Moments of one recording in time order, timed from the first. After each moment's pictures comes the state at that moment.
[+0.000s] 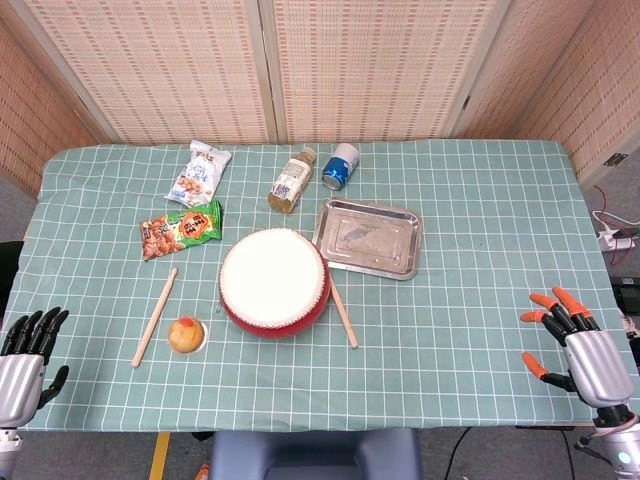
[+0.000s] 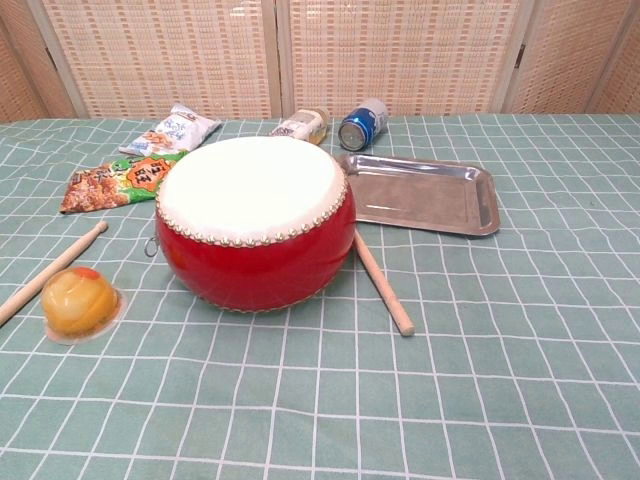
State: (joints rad) left arm -0.05 -1.19 -0.01 -1.48 1.55 1.55 0.03; right arm 0.09 -1.08 -0.02 -1.58 -1.64 1.53 0.21
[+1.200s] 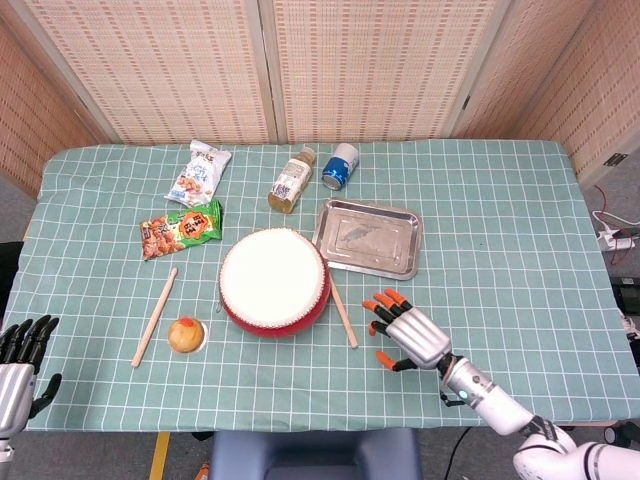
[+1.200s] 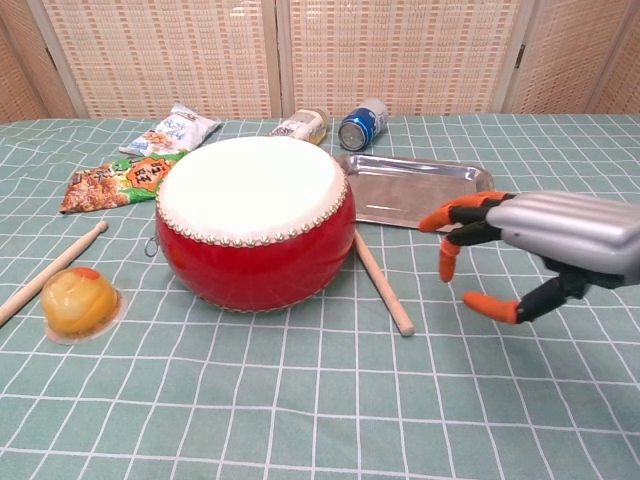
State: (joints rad) left arm -0.01 -1.19 0.00 -1.47 1.55 1.58 0.00; right arm 0.53 -1.41 0.06 -1.55 -1.64 0.92 -0.15
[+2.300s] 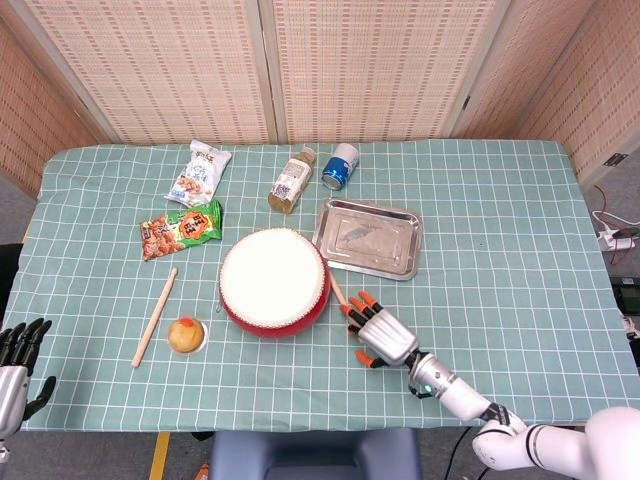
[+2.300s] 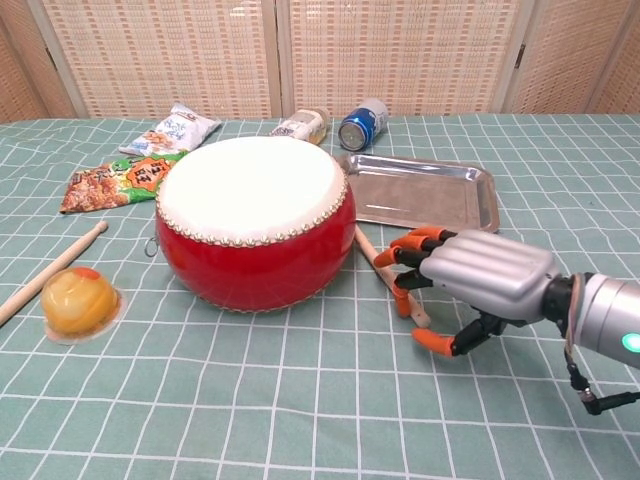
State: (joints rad) left arm 0.00 -1.22 0.00 -1.40 1.54 1.57 -0.06; right arm 0.61 -1.64 0.00 -1.26 -1.62 0.96 -0.25
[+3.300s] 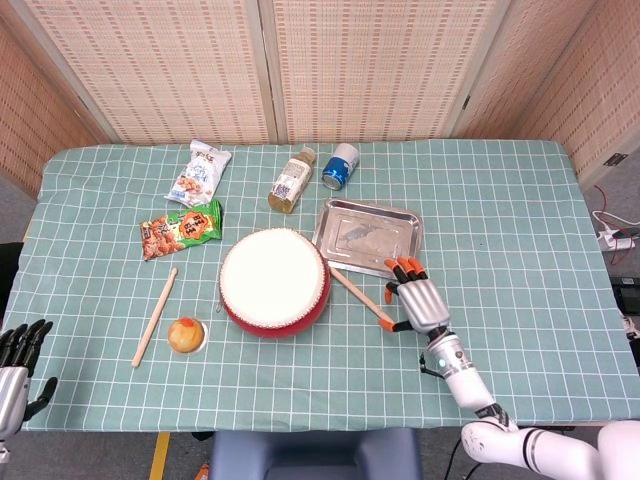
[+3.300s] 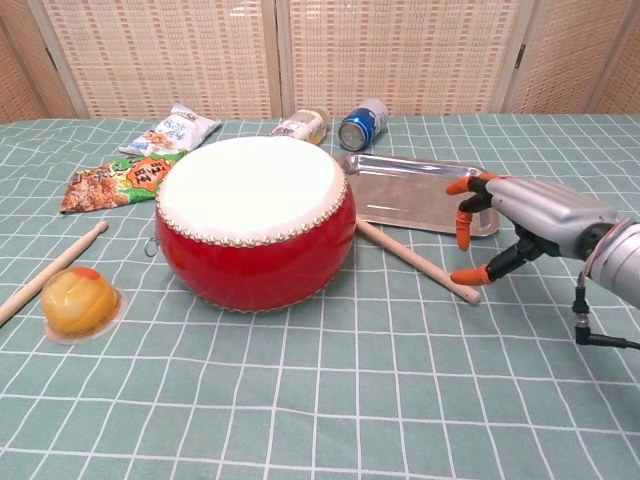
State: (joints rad) left arm 0.00 -1.23 0.00 -1.37 1.54 1.56 -0.10; right arm 0.55 -1.69 0.17 -1.29 -1.26 1.03 -0.27
